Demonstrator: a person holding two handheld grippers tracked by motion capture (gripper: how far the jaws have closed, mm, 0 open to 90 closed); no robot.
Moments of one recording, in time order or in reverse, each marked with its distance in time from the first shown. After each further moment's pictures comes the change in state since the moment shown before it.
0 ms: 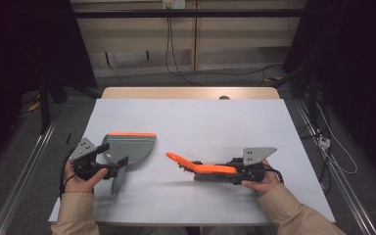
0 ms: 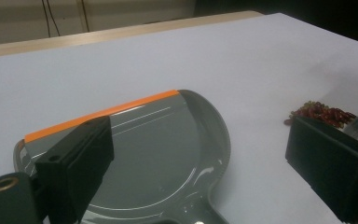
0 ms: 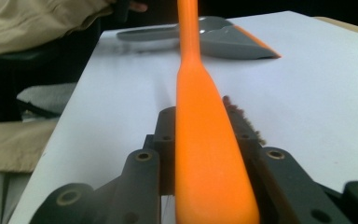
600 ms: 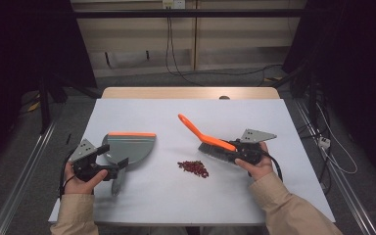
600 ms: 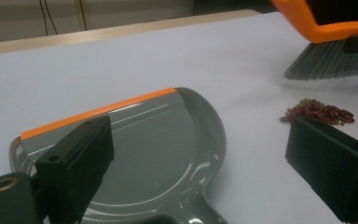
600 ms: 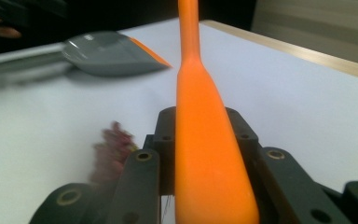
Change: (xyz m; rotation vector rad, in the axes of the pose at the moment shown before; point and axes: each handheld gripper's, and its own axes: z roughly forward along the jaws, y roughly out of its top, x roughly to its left) left arm -0.002 -0.002 -0.003 0.004 -0.008 0.002; right arm -0.034 0.017 0.005 -0.008 -0.366 0.105
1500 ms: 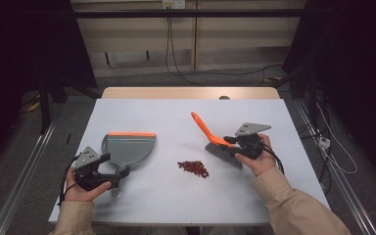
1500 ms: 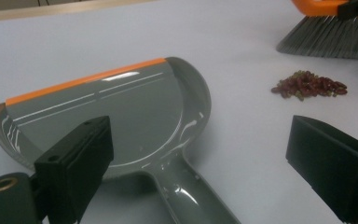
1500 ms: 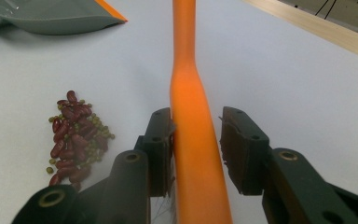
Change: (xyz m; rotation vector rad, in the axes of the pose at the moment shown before) left arm -0.015 -0.012 -0.005 0.092 0.009 -0.009; right arm 0.002 0.029 -0.004 0.259 -0.173 0.008
